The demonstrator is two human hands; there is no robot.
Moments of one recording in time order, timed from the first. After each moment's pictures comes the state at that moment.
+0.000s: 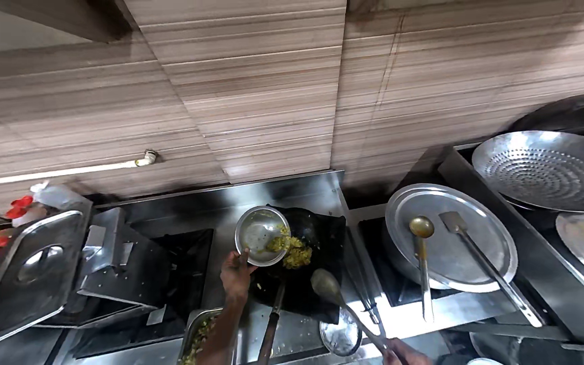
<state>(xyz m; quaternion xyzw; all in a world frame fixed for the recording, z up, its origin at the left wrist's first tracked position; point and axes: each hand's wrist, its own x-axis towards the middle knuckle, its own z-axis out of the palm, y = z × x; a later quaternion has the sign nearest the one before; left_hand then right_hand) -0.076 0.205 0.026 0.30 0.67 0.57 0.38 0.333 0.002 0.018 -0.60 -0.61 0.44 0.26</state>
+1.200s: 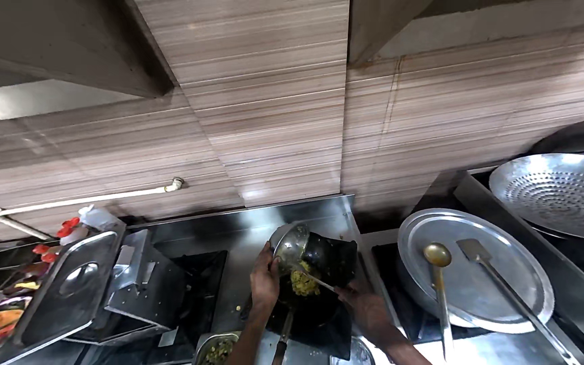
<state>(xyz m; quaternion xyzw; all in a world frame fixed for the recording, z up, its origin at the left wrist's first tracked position) -0.034 0.235 0.051 0.59 0.69 0.41 0.11 0.249 0.184 0.027 -0.57 -0.80 0.16 0.11</state>
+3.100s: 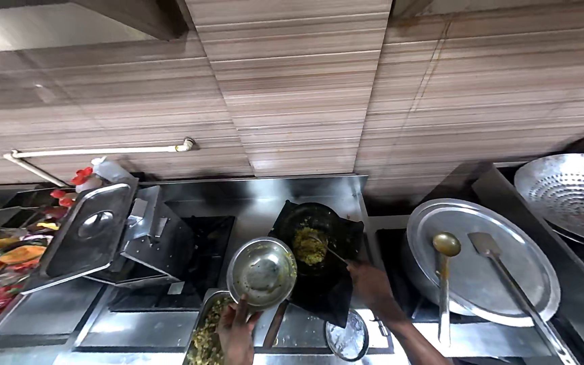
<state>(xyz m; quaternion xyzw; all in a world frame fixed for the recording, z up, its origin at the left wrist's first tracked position) -0.052 0.065 0.038 0.06 0.62 0.69 0.37 0.233 0.196 0.041 -0.66 -0.73 0.20 -0.04</state>
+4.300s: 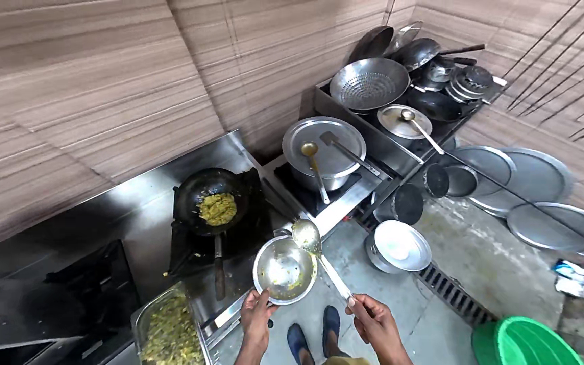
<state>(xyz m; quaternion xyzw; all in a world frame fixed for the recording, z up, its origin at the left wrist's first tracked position) 0.036 -0.092 -0.015 0.24 0.58 0.40 0.67 0.255 -0.261 0.053 -0.66 -0.21 0.45 0.57</state>
